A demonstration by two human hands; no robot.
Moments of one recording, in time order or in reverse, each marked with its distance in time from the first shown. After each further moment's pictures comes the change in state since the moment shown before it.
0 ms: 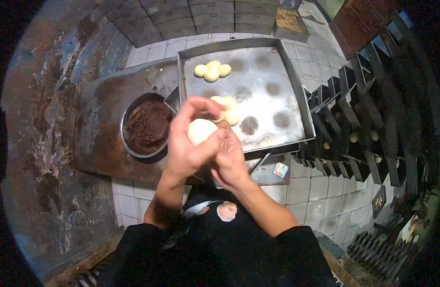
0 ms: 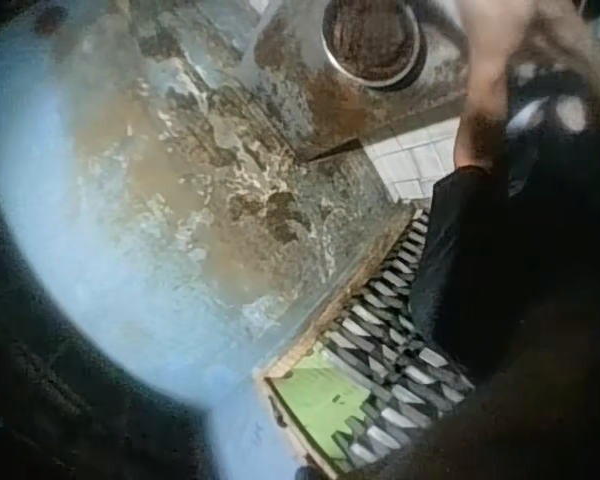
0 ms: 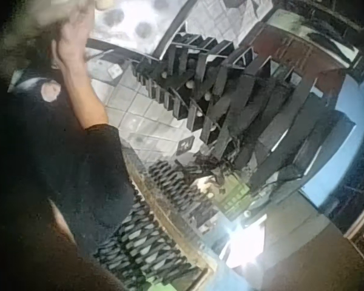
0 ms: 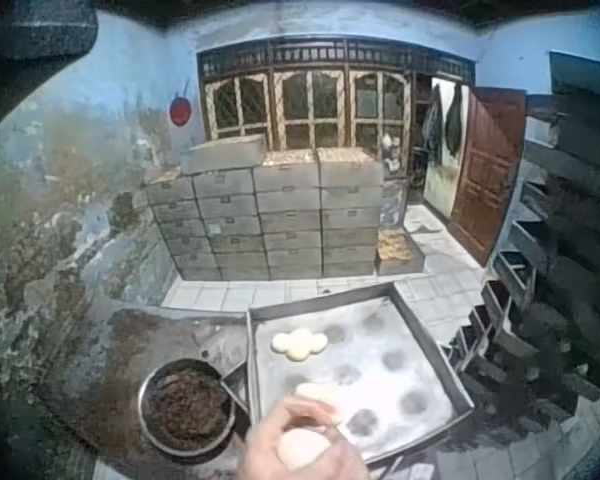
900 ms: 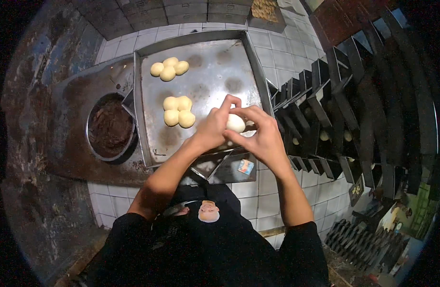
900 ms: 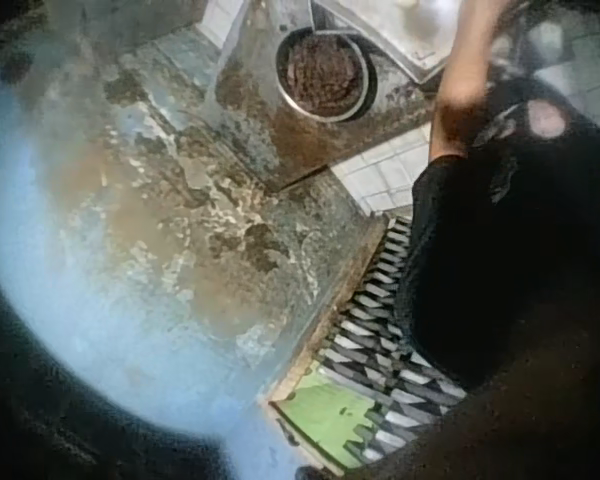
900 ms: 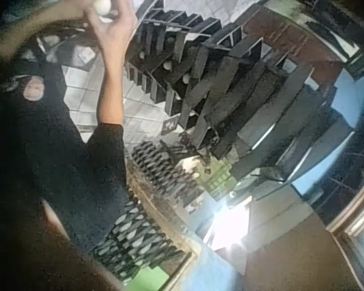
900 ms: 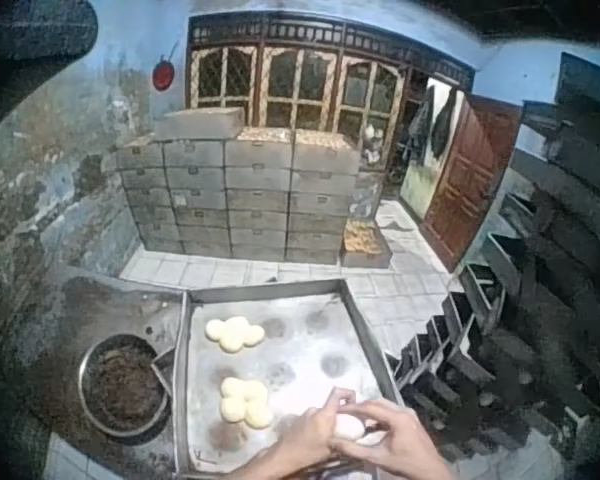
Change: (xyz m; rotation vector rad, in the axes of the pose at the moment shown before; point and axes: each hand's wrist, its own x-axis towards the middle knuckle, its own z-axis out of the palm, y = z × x) left_hand 0.064 -0.158 0.115 0.301 -0.356 -0.070; right_hand 0.042 -0.186 -0.105 -1.544 -0.096 -0.173
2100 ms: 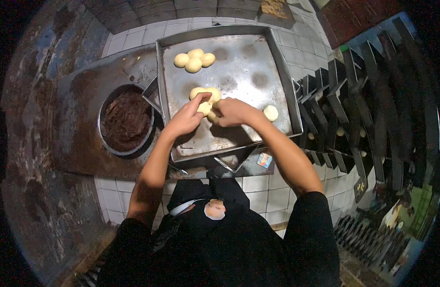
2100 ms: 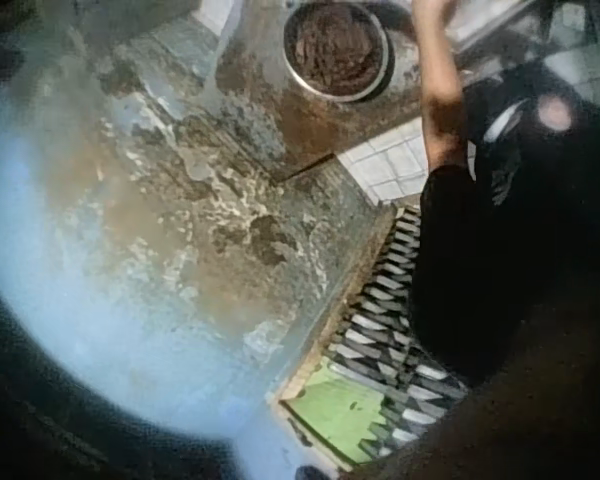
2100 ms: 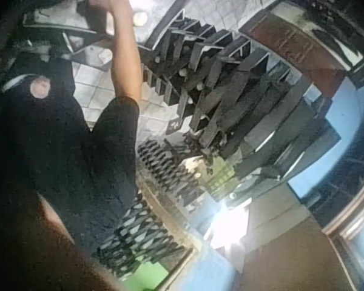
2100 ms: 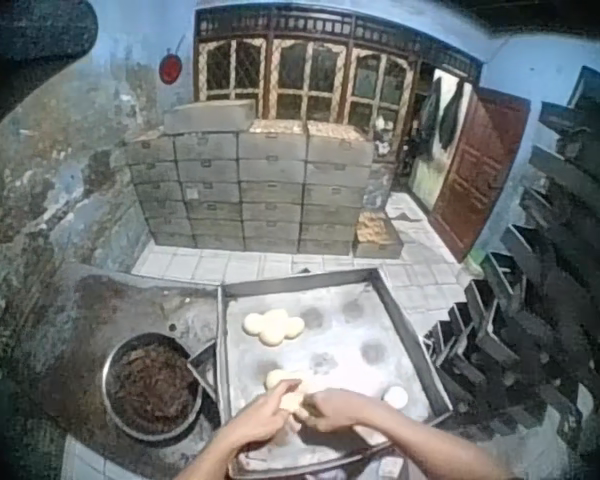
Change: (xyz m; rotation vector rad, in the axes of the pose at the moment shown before) left_hand -0.087 -0.108 -0.135 0.117 -0.025 -0.161; right_hand 0.105 0.026 0.146 -0.572 -0.746 -0.082
